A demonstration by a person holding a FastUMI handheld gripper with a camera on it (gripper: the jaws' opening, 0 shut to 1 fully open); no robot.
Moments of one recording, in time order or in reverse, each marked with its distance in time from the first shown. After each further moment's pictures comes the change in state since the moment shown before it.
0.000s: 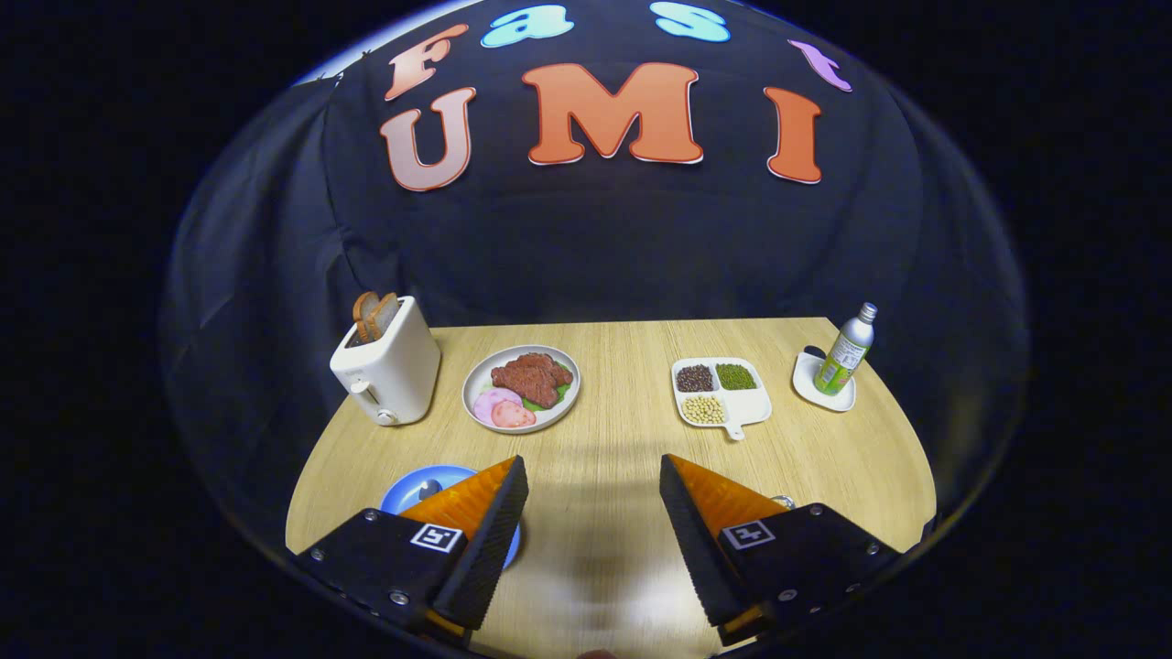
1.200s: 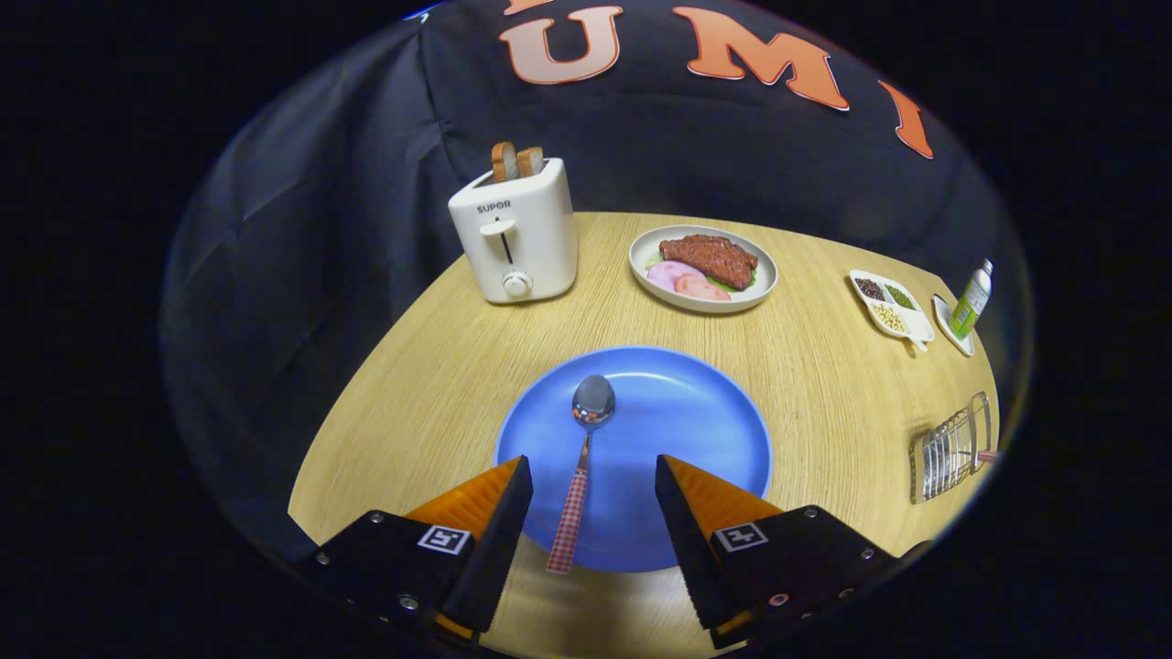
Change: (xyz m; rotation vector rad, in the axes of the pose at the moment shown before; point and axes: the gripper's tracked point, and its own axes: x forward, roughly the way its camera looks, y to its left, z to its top) arm 0.042 0.188 -0.181 -0.128 0.288 0.171
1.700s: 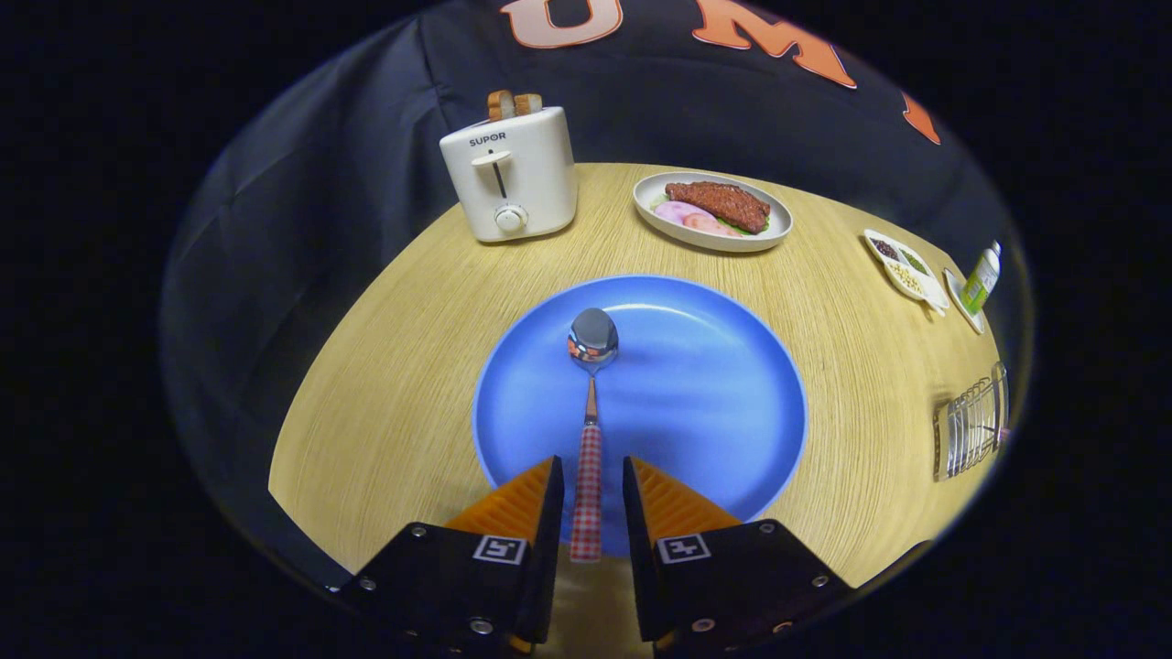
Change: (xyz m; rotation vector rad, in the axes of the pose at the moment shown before) arm 0.015 -0.003 -0.037 -0.009 0.101 0.001
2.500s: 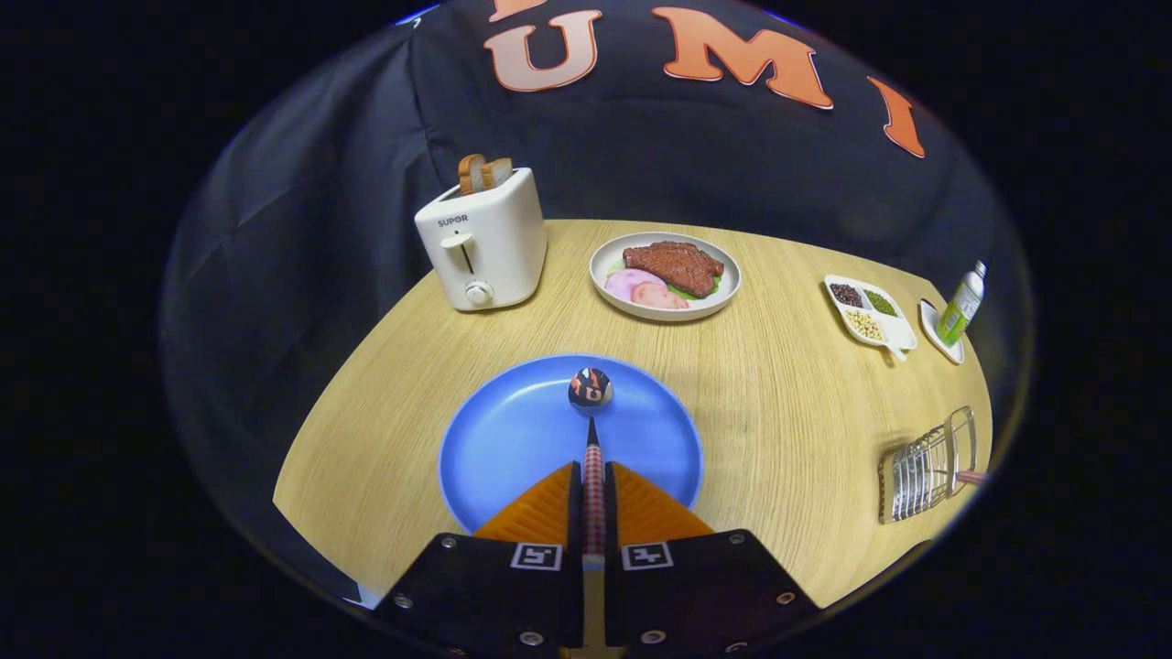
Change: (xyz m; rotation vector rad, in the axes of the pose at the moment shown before) arm -0.031 -0.063 0.045 0.002 -0.114 -0.006
